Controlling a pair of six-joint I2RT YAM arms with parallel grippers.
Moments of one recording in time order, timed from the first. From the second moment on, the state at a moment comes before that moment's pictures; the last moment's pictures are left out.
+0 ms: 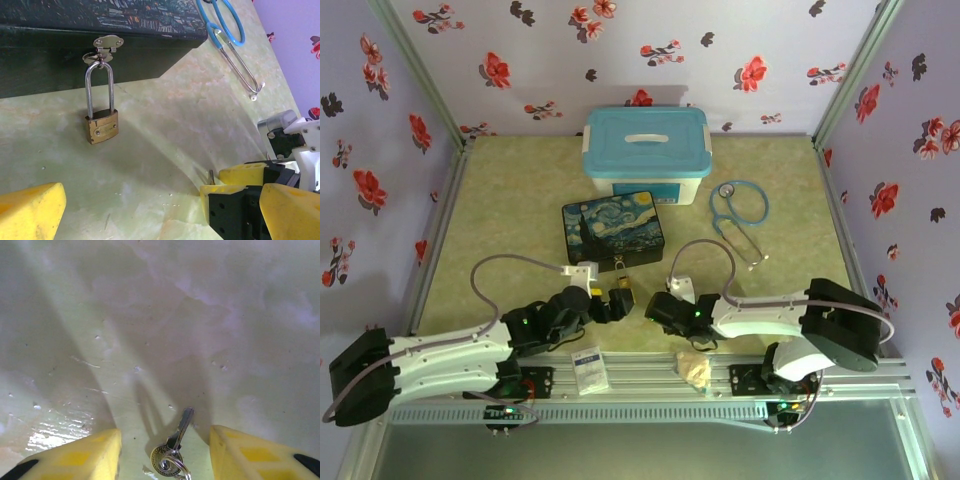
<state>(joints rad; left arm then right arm) -1.15 0.91 0.34 0.04 -0.32 -0.94 1.21 1.43 0.61 -0.45 0.38 0.96</state>
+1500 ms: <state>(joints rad) -1.15 1.08 0.42 0.23 -0.16 -0.90 1.12 0.59 0.36 -0.39 0.07 0.68</state>
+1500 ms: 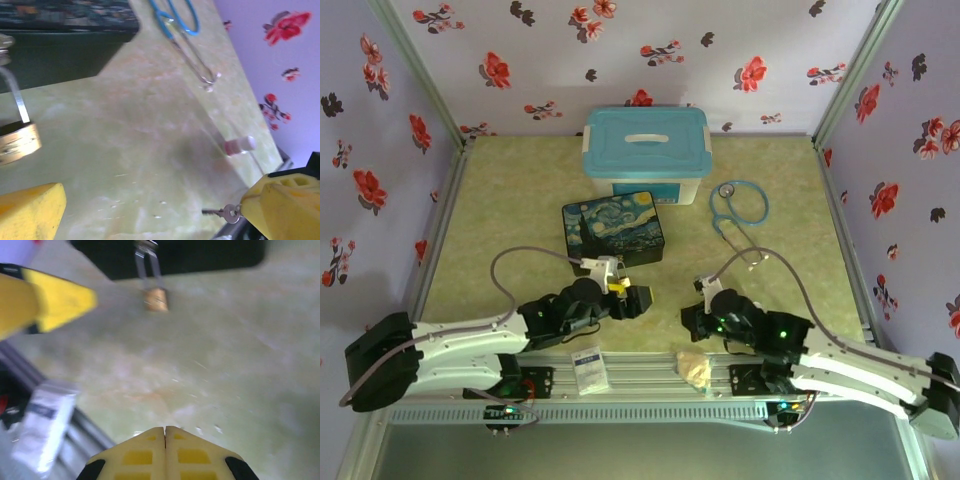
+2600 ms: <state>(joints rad) -1.28 1.26 0.25 1.08 -0.46 -1.76 1.10 0.93 0.46 0.25 0.12 0.61</state>
